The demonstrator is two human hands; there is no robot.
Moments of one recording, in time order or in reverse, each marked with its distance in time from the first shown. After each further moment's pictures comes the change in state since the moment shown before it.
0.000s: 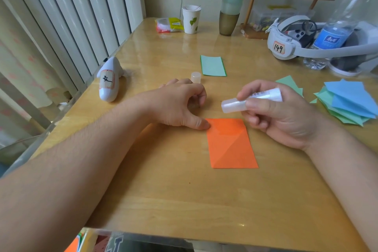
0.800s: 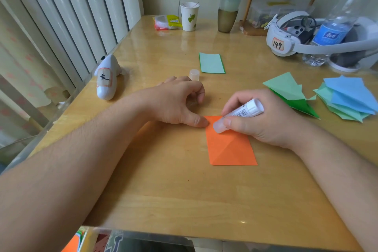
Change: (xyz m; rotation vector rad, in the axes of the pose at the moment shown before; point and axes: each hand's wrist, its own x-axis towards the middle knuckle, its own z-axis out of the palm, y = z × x) left_hand 0.001 0.001 0.000 0.017 -0.009 -0.015; right_hand 0.002 0.002 0.023 -0.650 0.118 0.007
